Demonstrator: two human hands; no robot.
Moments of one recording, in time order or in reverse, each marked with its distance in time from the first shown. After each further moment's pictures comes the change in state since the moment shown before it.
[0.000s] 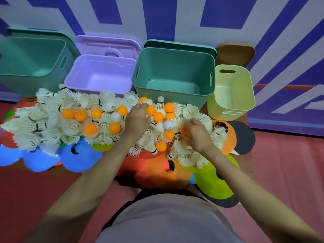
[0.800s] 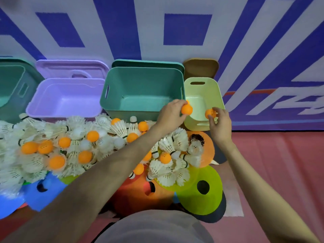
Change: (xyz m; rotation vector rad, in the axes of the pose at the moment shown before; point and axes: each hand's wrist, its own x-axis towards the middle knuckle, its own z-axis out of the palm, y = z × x) left_hand 0.086 0.174 0.041 -0.298 -0.140 0.351; right_hand 0.013 0.125 -0.073 0.310 0.559 0.453
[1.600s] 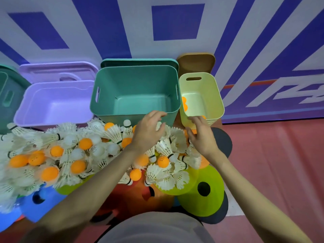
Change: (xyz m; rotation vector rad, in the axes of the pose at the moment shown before) left_hand -0.042 -0.033 -0.019 0.004 0.053 0.010; right_hand -0.028 -0.019 0.021 -0.029 -0.244 -0.235
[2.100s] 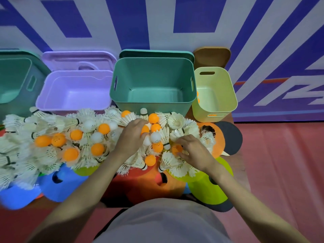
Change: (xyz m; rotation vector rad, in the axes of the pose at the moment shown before) left_hand -0.085 -0.071 -0.047 0.175 -0.127 -0.151; right_hand -0.064 -0.043 0.045 -0.183 -0.421 -0.279
